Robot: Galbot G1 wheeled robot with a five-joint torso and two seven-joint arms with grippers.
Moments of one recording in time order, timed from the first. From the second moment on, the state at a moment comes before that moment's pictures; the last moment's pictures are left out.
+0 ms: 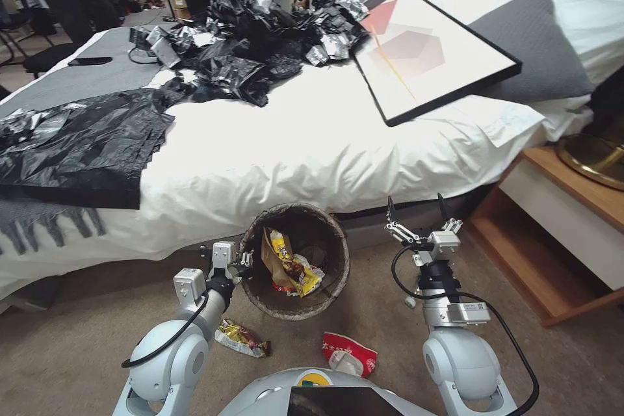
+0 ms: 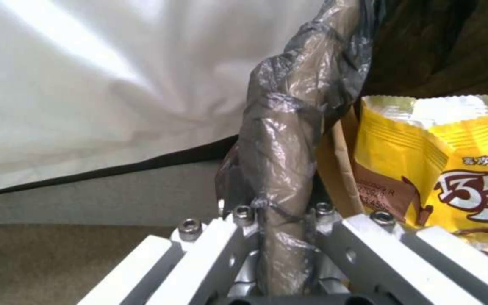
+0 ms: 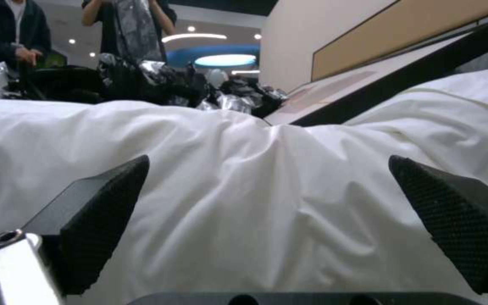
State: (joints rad) left arm 1.63 -1.40 -0.50 -2.32 -0.34 0.57 0.01; right arm -1.64 1.42 0.54 2.19 0.06 0.32 0.06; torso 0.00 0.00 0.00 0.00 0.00
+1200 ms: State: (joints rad) left arm 1.63 -1.41 -0.50 -2.32 -0.34 0.57 0.01; right arm -1.63 1.42 0.55 2.19 0.06 0.32 0.05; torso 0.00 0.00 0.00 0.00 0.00
